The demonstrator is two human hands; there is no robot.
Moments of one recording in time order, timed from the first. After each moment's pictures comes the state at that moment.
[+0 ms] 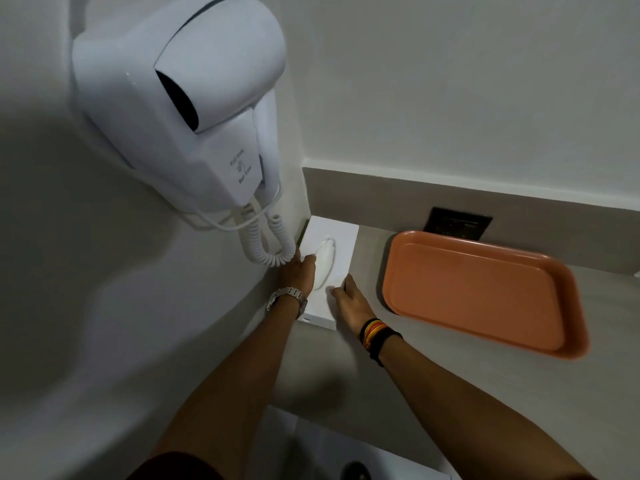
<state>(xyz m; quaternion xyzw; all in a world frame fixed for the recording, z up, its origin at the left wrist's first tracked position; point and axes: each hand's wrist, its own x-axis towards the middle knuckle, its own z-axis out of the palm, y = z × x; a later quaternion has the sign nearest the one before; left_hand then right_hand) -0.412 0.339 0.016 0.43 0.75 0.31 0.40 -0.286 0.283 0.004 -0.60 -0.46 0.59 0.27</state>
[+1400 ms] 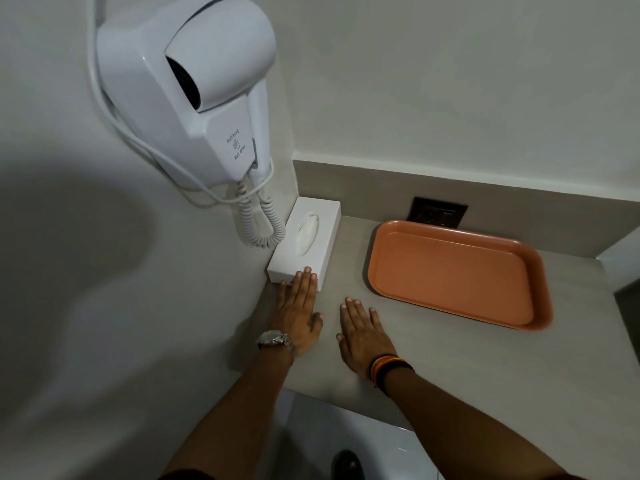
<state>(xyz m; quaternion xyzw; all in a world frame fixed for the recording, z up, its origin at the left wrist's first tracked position) -0.420 0.227 -0.042 0.79 0.61 0.00 0.09 -0.232 0.195 -0.074 -0.57 -0.80 0.17 -0.04</state>
